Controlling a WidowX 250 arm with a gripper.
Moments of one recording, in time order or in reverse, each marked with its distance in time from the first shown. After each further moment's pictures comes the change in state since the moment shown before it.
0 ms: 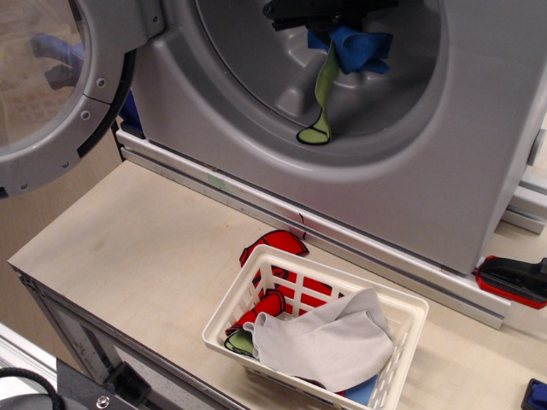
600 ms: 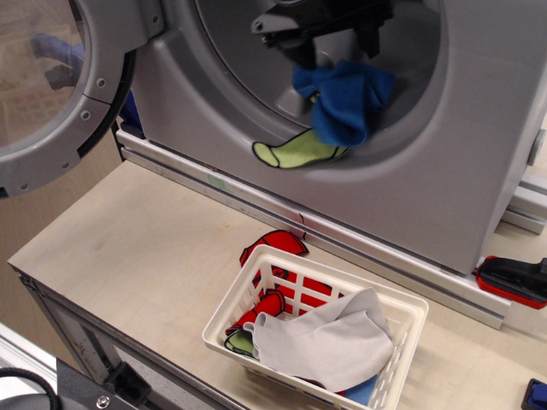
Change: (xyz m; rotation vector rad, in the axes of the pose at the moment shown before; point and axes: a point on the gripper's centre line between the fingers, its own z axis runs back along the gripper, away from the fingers) arm -0.026 0.013 0.023 -0.059 0.111 0.022
